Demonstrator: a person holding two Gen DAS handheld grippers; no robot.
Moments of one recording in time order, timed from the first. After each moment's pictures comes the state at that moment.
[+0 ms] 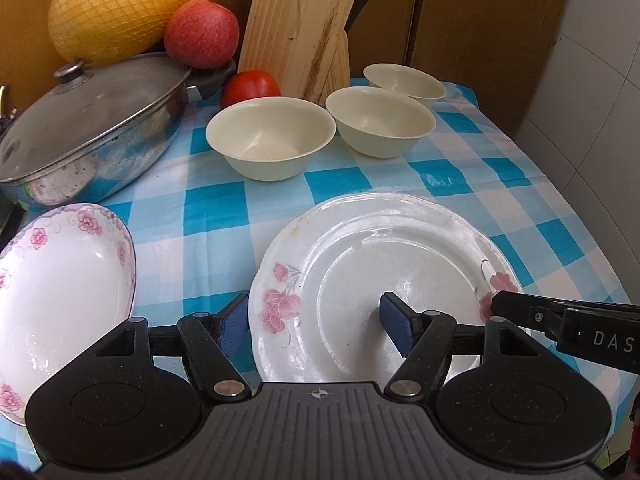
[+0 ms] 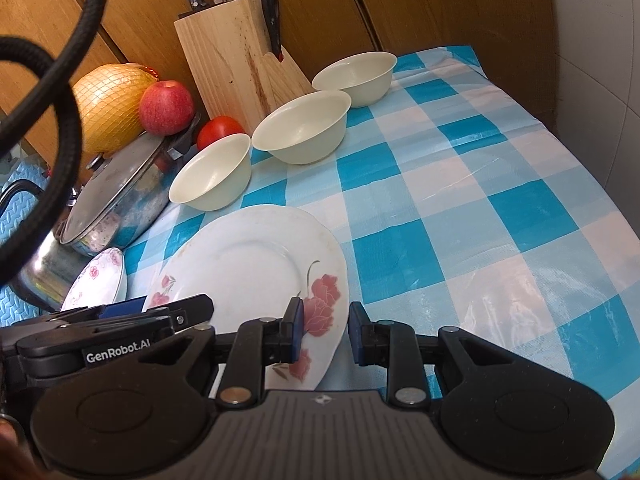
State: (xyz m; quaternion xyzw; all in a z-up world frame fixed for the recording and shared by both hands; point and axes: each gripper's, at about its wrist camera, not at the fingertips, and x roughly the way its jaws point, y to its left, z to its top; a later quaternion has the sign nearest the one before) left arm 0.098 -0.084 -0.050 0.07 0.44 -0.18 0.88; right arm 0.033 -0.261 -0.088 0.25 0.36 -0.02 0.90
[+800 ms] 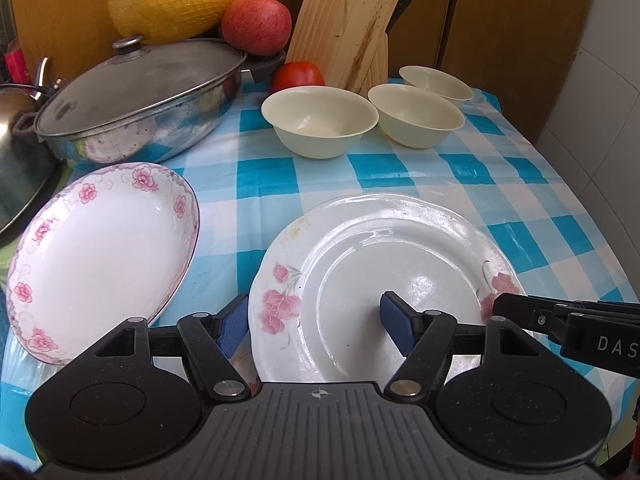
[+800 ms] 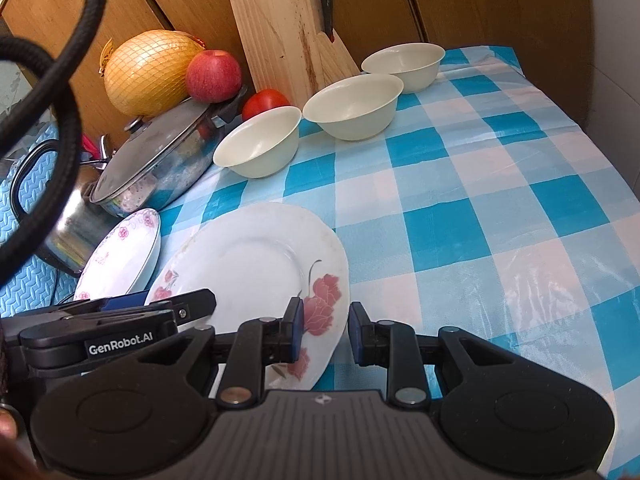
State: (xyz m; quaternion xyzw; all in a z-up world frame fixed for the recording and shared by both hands) left arm 0.073 -0.048 -0.046 0.06 0.44 -0.15 0.88; right arm 0.023 -0.231 -0.085 0.22 0.37 0.03 0.90
